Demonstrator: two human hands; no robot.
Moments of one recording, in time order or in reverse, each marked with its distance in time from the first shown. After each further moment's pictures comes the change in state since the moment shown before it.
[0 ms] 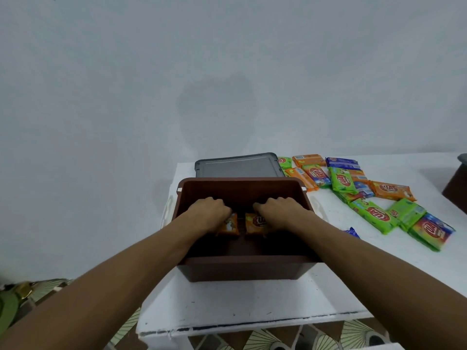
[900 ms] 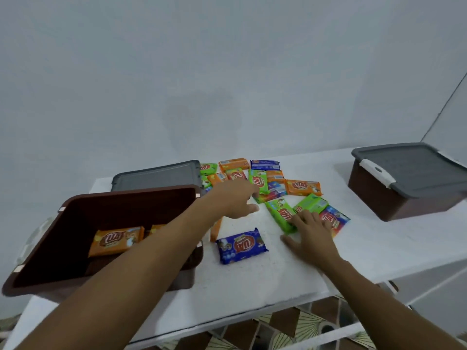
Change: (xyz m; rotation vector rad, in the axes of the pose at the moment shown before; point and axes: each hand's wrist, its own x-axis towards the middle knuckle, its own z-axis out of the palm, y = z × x) left_hand 0.116 0.209 -0.138 -0.276 0.256 0.232; right_hand -0.157 0.226 0.176 0.300 0.451 0.488
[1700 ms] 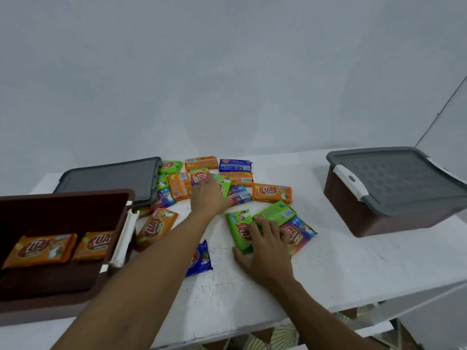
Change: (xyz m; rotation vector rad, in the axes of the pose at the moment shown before) left_hand 0.135 0.016 0.083 -0.357 0.229 -0.718; right_hand 0.017 0.020 0.024 0.117 0.184 -0.094
